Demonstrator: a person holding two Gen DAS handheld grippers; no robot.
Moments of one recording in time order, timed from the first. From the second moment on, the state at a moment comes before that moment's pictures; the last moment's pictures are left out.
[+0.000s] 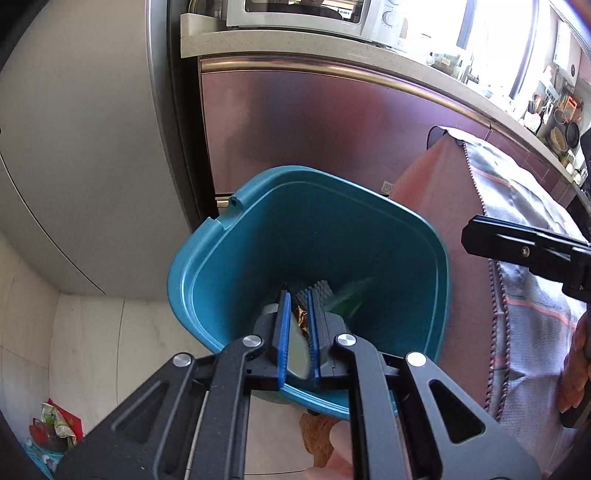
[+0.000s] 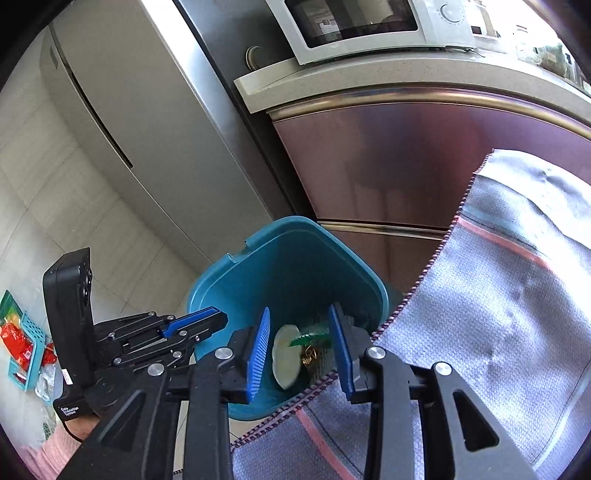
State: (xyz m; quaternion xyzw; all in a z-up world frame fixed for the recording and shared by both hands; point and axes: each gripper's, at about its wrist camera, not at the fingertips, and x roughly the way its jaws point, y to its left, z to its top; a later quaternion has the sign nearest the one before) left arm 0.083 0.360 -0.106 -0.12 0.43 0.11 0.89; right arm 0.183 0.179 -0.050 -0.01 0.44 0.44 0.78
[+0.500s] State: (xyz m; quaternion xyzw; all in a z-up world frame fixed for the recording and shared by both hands) left arm 0.053 0.308 -0.046 -0.13 0.33 0.03 0.93; right arm 0.146 0.098 -0.021 0.03 0.38 0.45 0.81
